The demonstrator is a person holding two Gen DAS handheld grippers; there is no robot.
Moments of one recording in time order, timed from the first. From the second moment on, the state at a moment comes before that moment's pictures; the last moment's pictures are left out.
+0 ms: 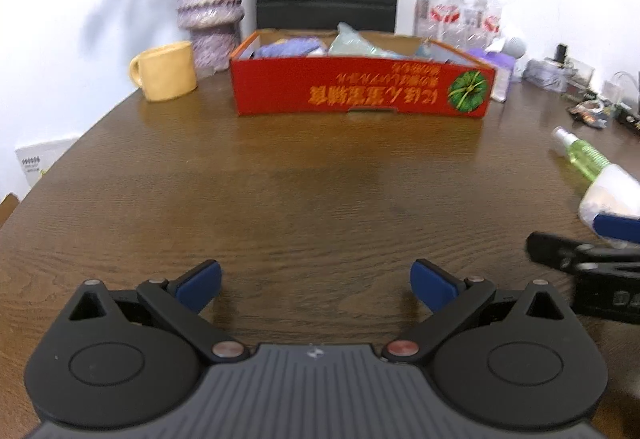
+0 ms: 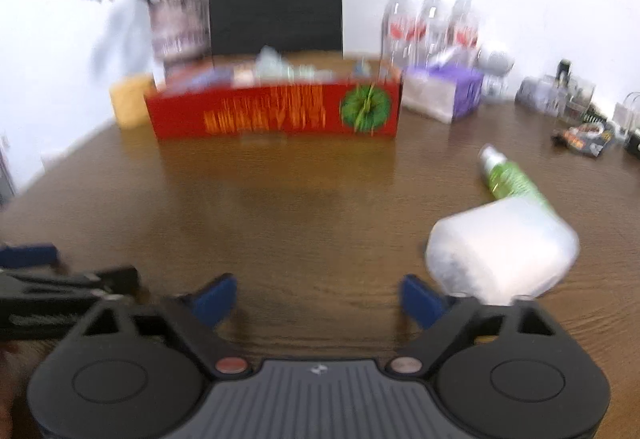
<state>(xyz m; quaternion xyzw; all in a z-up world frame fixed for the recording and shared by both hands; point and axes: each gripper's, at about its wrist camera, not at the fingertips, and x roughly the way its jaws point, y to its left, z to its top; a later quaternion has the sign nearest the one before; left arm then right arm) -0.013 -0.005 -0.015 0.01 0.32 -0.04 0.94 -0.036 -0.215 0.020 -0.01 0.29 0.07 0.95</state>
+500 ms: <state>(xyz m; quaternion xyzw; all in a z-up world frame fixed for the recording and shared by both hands) 0.054 -0.211 -0.015 0.16 0.31 -0.35 0.87 0.024 -0.399 0.061 0.03 0.32 0.01 0.95</state>
